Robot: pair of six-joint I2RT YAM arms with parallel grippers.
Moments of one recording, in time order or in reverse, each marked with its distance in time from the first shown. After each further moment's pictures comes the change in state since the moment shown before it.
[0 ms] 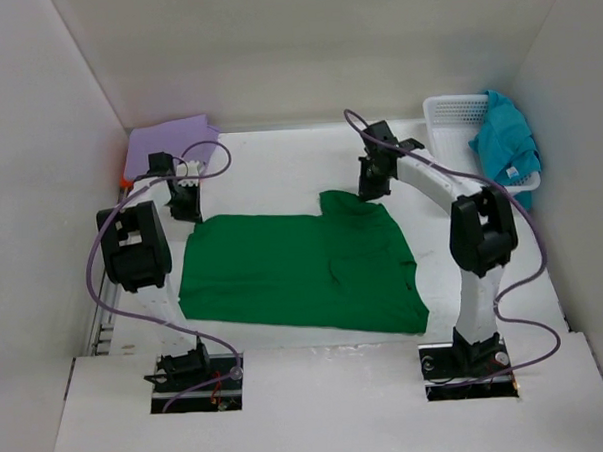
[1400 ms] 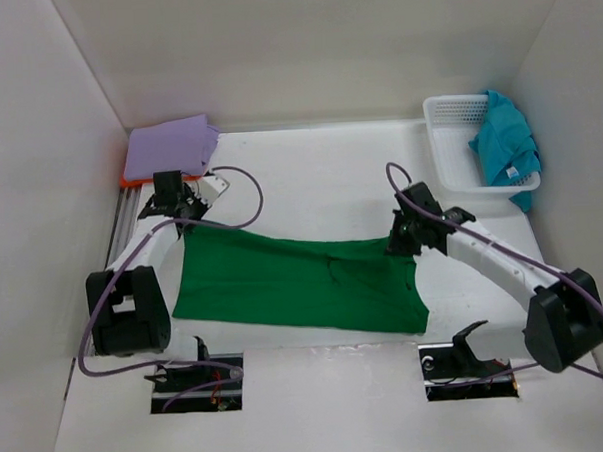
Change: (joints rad) left arm -0.098 -0.538 -0.467 0.228 -0.170 0.595; right arm 0.088 -0.763 -0.843 0.132 0.018 0.240
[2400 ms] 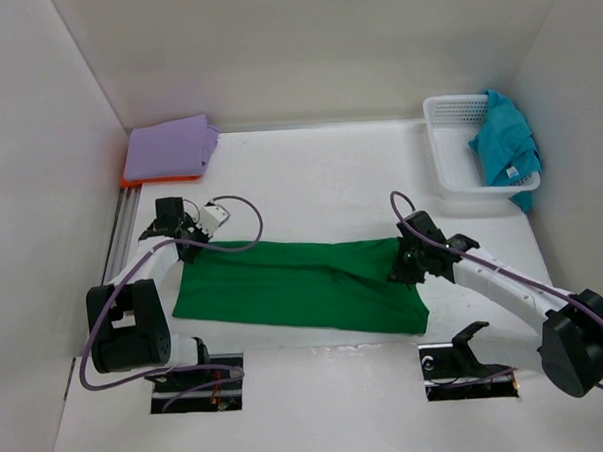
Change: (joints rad) left arm 0.023 -0.063 -0.180 -0.036 0.011 0.005; right arm 0.055 -0.111 -0.184 0.029 -0.016 0.081
